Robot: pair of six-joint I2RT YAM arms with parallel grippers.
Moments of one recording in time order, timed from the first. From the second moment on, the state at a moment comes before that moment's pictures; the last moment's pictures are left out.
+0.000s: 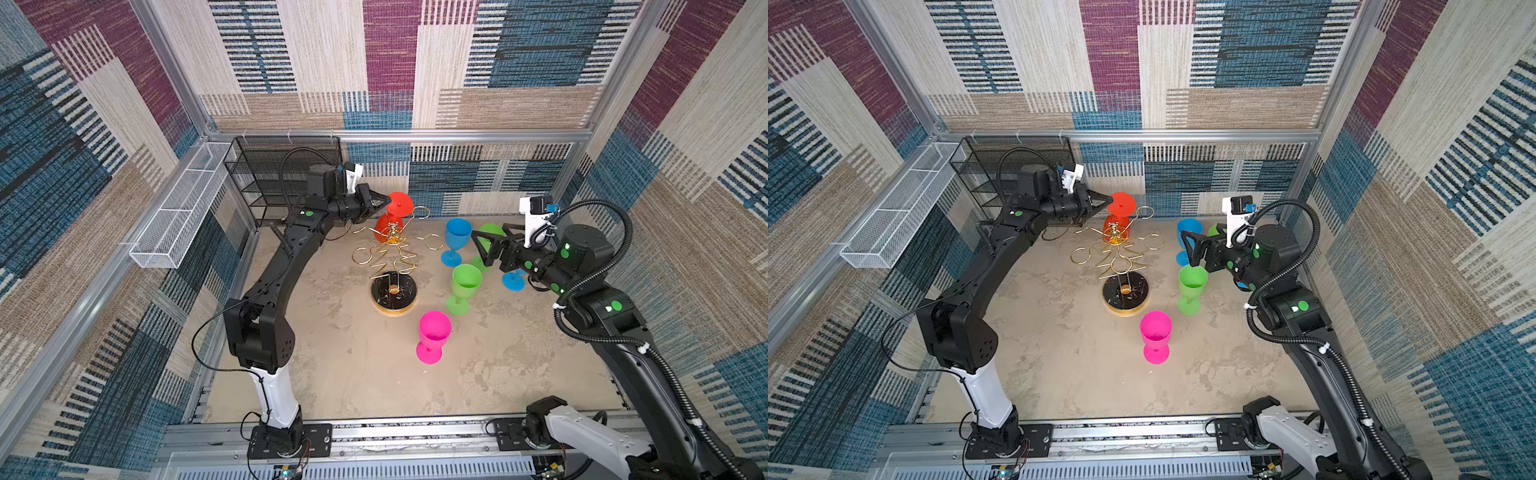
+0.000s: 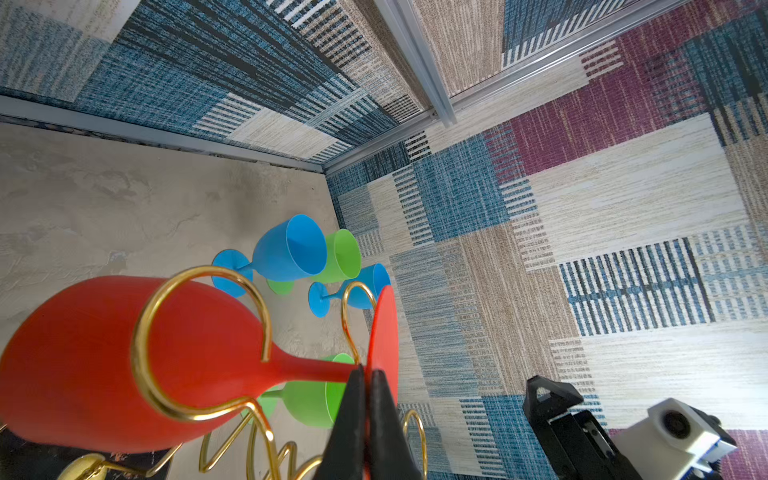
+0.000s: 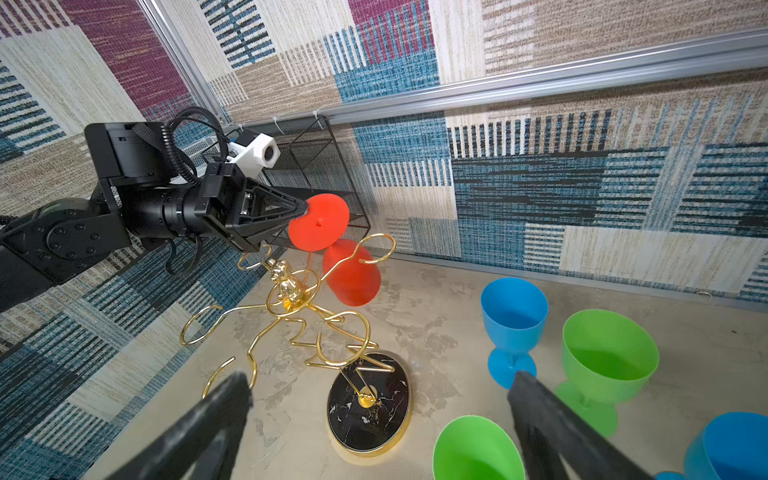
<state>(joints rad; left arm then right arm) -0.26 1.88 1.90 -0.34 0.79 -0.84 0.32 1.00 1.27 -0.43 -0.21 0.23</state>
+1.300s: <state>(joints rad) -0.14 1.90 1.86 -0.11 0.73 -0.97 0.32 0.99 1.27 -0.44 -0.18 0.22</state>
